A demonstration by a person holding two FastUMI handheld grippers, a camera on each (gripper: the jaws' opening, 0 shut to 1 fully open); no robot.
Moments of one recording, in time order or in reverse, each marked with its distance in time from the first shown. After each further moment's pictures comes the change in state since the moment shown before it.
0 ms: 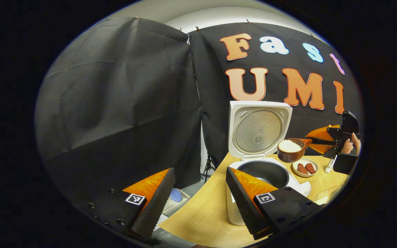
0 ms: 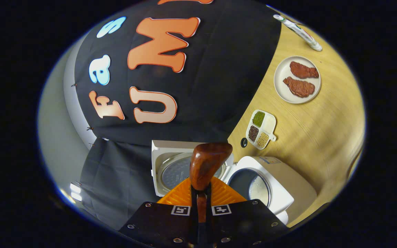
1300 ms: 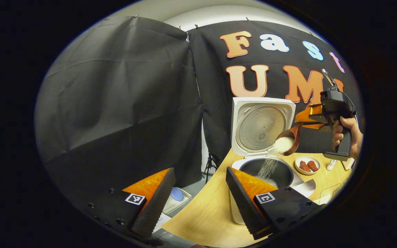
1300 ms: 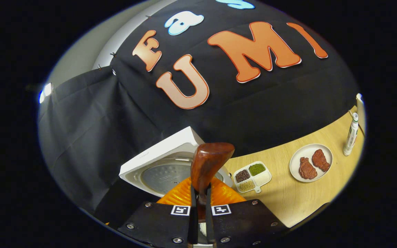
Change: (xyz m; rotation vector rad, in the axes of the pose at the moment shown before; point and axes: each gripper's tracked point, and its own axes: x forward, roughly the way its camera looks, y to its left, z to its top) left arm 0.008 0.000 -0.004 0.029 0.007 -0.002; right arm 0.044 0.041 0.002 -0.755 -0.080 -0.120
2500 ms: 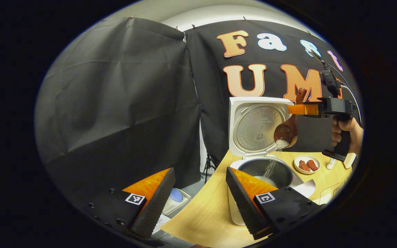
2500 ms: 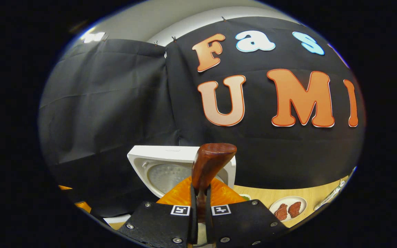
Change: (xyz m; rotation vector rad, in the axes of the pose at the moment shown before) left arm 0.007 -0.006 0.000 0.011 -0.003 -0.009; right arm -0.012 0.043 0.019 -0.513 -0.159 0.104
